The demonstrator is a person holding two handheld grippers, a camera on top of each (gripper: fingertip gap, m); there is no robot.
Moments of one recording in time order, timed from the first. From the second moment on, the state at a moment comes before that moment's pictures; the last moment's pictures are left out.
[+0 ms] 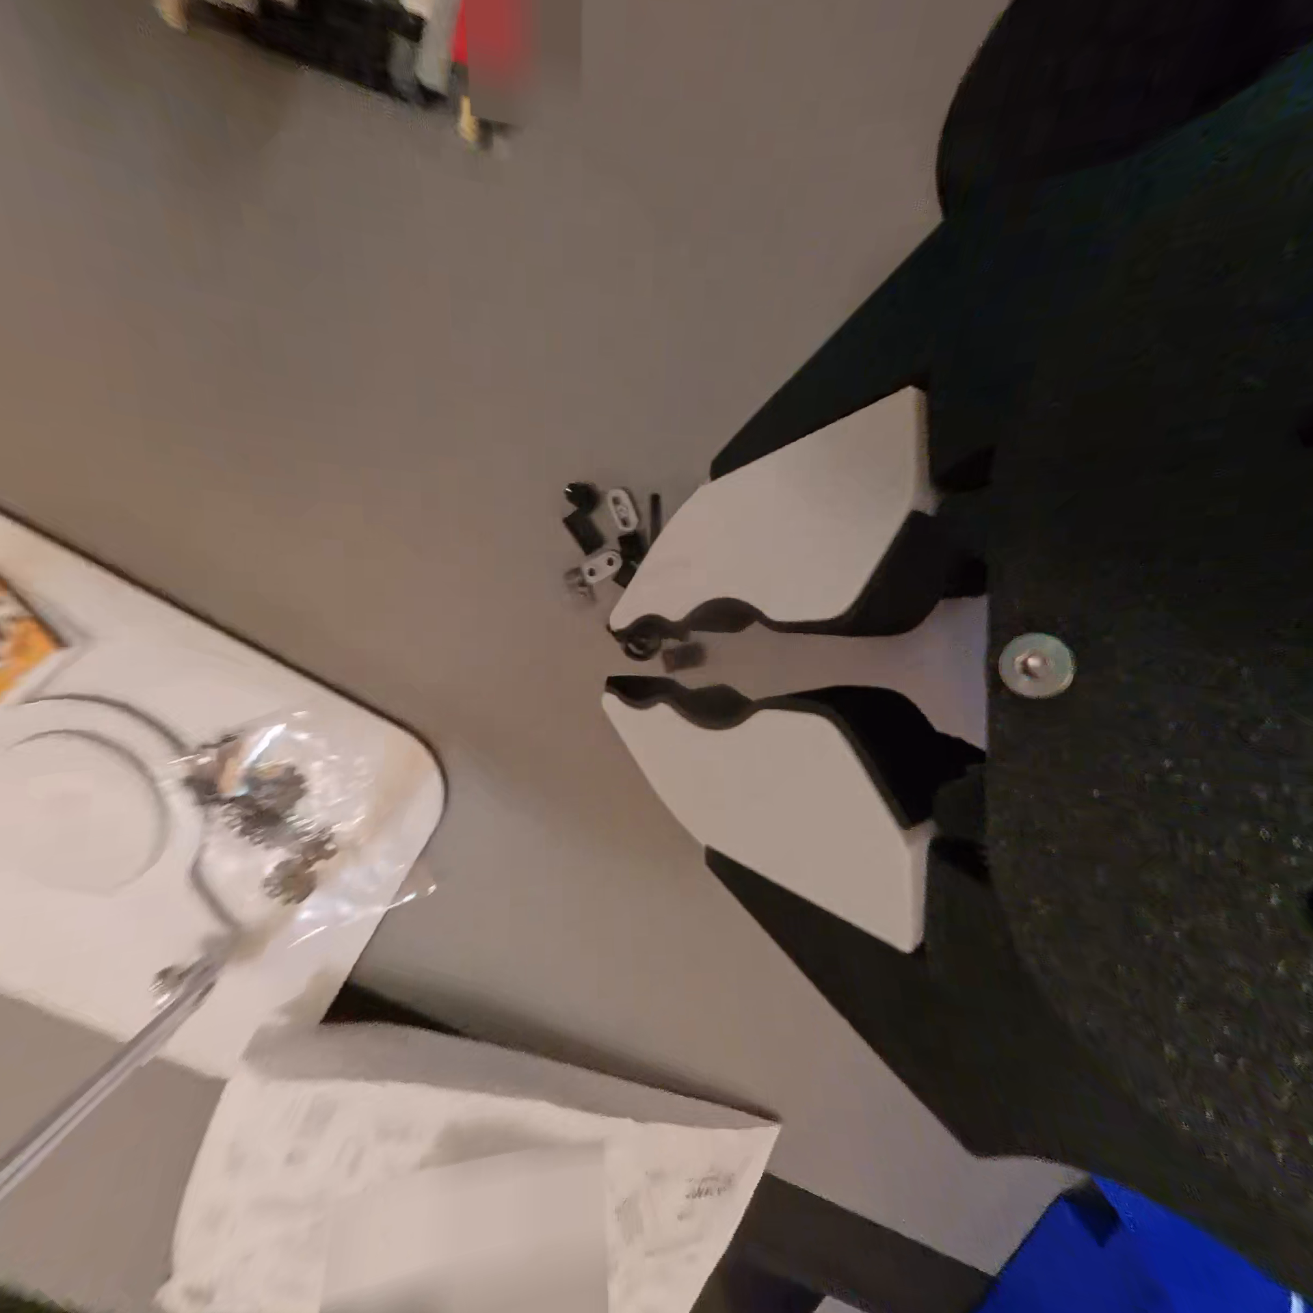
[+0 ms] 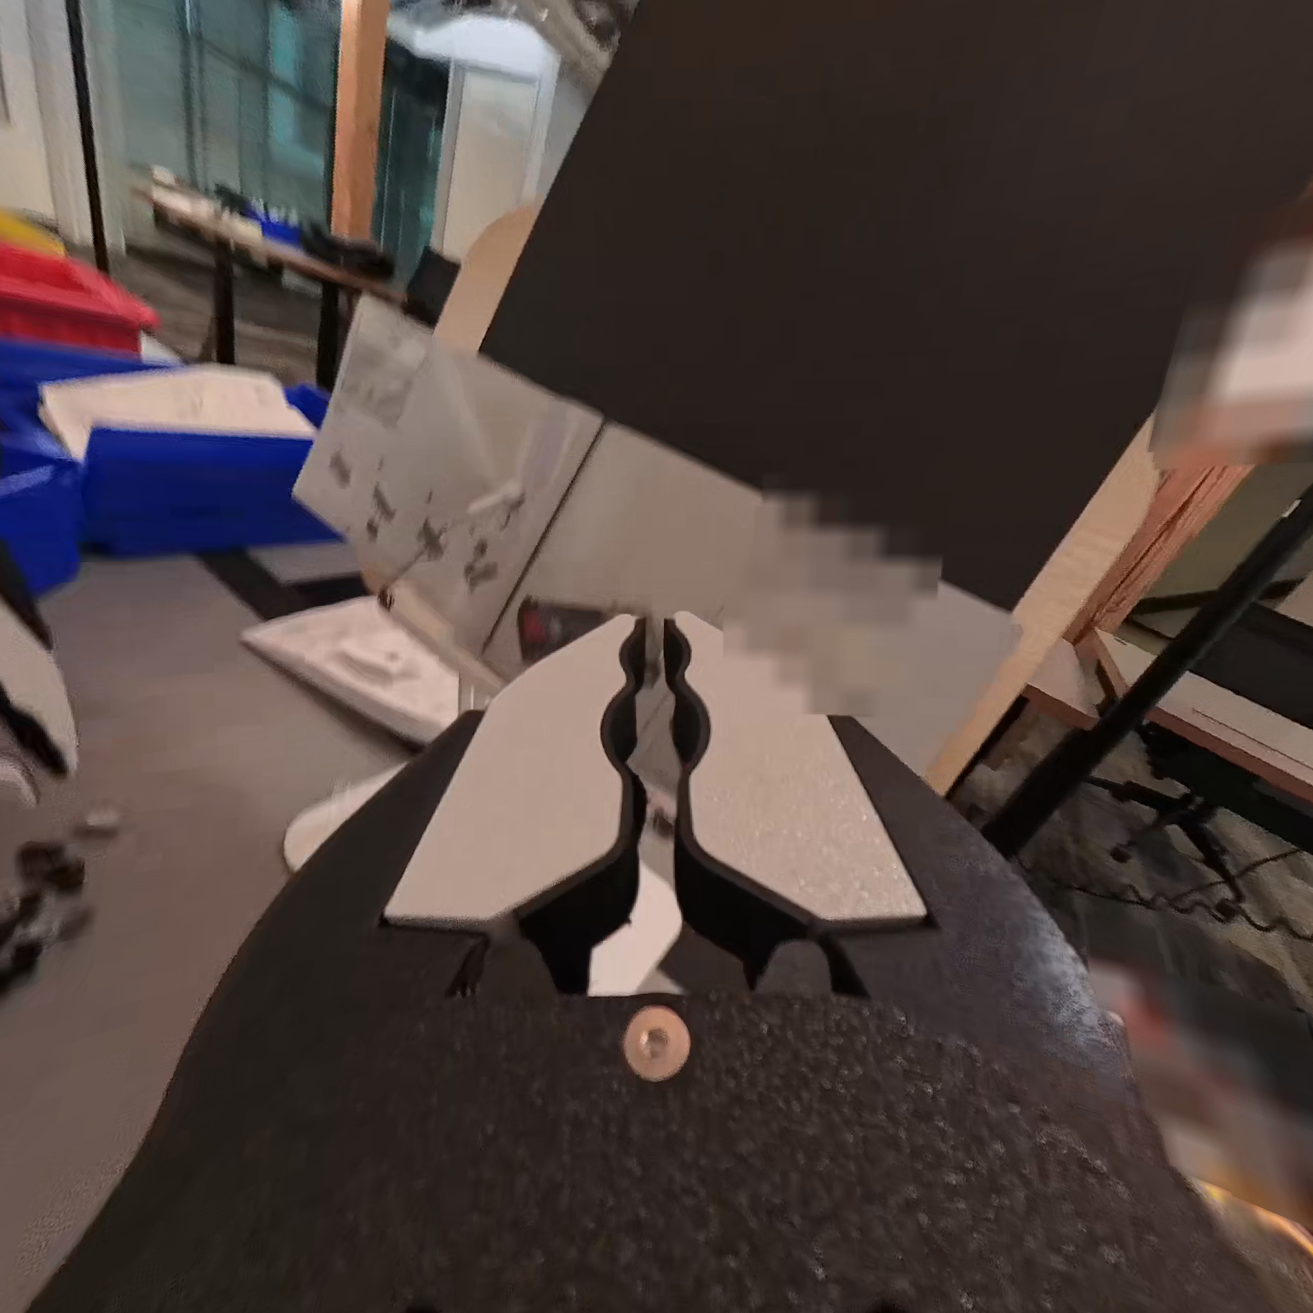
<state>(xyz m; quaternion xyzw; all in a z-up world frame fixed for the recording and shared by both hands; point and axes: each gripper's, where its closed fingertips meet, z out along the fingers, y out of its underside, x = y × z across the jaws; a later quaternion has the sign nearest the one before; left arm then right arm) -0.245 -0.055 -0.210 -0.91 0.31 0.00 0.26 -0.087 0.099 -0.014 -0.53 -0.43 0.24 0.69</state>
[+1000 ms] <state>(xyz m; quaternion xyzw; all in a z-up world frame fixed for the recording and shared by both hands) -0.192 -0.063 -0.226 -0.87 0.40 -0.14 0.27 -0.007 0.032 -0.156 -0.61 -0.49 0.32 0.54</state>
